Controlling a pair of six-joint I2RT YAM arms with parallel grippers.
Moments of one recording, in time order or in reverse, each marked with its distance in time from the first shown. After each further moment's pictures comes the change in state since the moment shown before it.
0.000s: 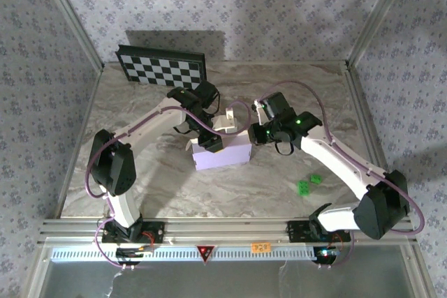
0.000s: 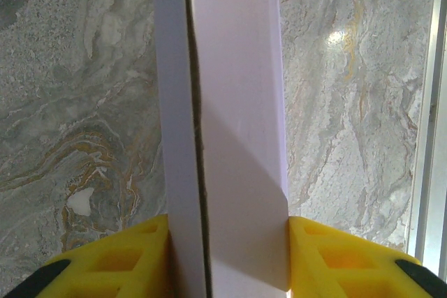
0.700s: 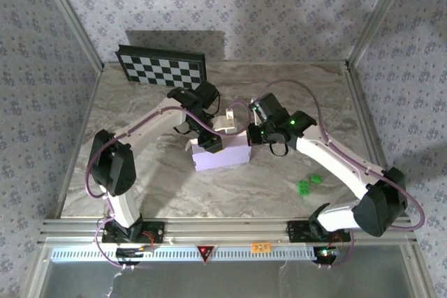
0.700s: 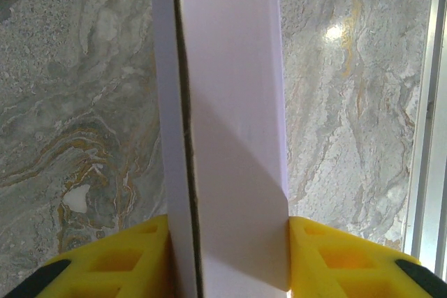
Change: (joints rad) left arm -0.002 0.000 0.000 -0.009 -0.004 -0.001; right arm 0.082 0.023 0.048 -0.042 0.114 0.128
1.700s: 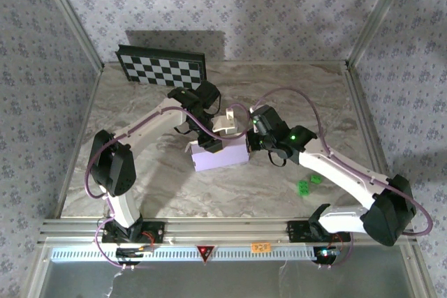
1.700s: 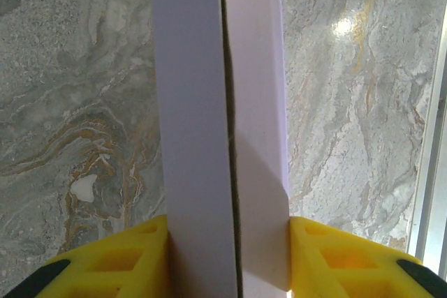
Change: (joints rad) left arm -0.006 -0.001 0.006 0.002 -0.046 -0.026; right arm 0.069 -0.092 -0.167 0.190 0.130 -0.026
